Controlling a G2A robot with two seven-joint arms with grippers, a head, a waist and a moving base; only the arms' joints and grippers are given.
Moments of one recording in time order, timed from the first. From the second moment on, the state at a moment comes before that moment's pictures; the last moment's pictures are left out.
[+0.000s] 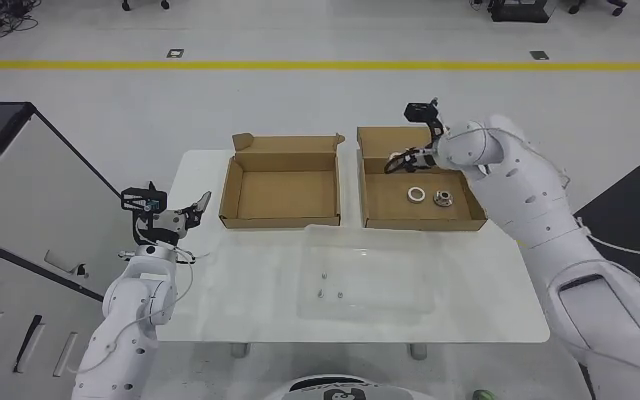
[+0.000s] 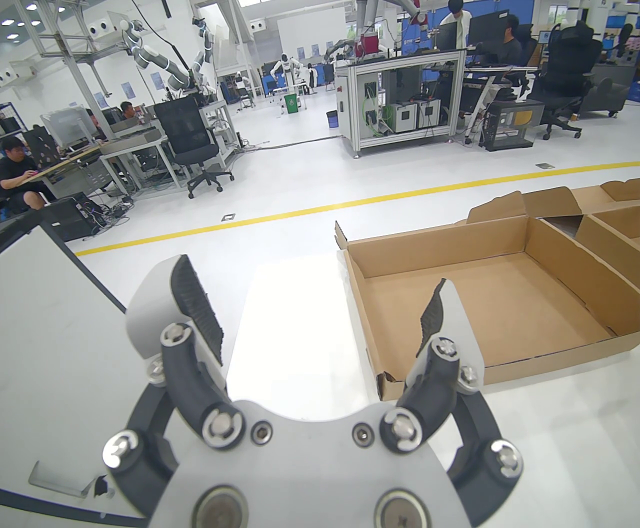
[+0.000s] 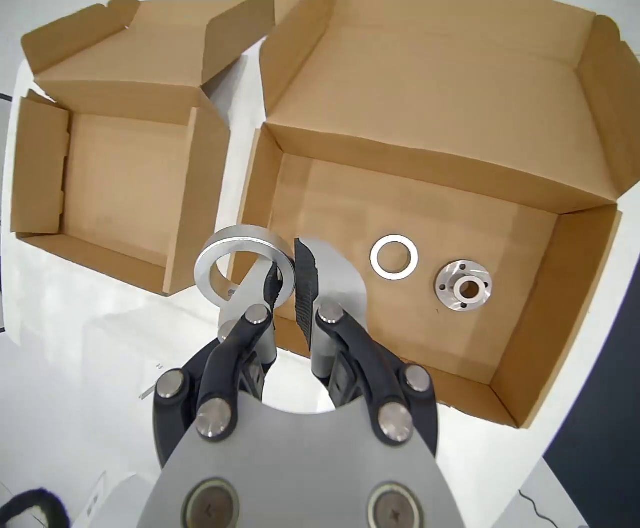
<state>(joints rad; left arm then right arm) 1.73 -1.15 -1.60 -1.80 1.33 0.00 0.00 -0.64 -1.09 0.83 -1.12 -0.53 0.19 1.08</state>
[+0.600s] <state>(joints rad) 1.73 -1.15 -1.60 -1.80 1.33 0.00 0.00 -0.57 -1.23 0.64 -0.77 -0.54 0.15 1.01</state>
